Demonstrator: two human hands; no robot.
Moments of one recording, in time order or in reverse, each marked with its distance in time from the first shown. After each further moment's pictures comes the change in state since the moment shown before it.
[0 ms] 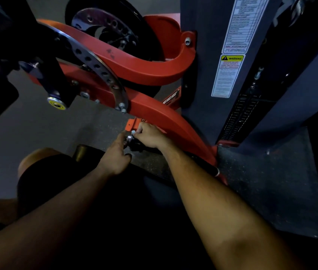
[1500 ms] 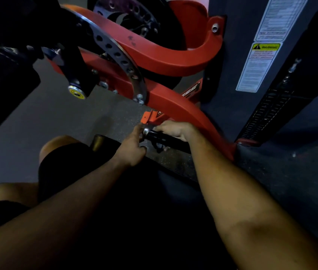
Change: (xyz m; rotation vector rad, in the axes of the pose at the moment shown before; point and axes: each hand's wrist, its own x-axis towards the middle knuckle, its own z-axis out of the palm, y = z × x) left_hand 0.000 0.006 -0.002 -0.005 -0.025 -0.091; right_hand 0.011 0.009 -0.014 0.189 -0.376 0.207
